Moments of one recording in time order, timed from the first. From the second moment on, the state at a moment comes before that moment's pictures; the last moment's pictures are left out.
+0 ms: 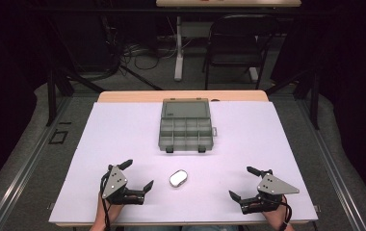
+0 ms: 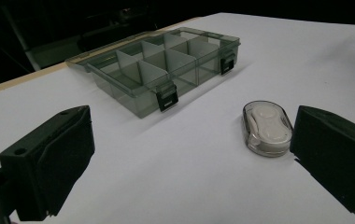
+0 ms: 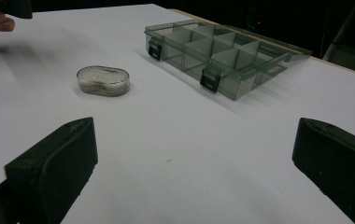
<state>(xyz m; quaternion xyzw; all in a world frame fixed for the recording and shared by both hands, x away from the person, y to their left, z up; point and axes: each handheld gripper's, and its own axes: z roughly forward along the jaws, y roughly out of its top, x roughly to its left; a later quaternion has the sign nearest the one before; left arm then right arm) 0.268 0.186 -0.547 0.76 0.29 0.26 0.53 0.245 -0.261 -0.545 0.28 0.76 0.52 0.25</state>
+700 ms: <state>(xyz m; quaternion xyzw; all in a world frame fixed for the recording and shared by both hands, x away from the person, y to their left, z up) 0.277 0.167 -0.547 0.77 0.29 0.24 0.52 0.246 -0.262 -0.545 0.29 0.76 0.52 0.25</state>
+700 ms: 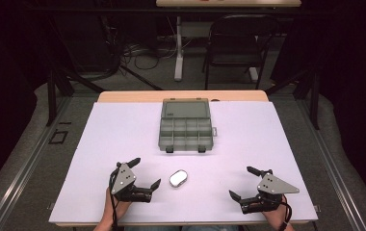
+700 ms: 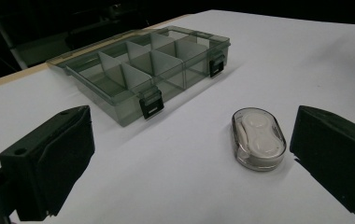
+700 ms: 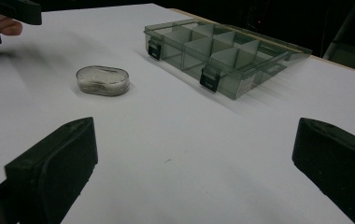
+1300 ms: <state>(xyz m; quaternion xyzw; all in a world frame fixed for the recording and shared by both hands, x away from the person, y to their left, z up) 0.284 0.149 -0.547 0.78 0.29 0.22 0.51 0.247 -0.261 -0.546 0.29 0.76 0.52 0.24</state>
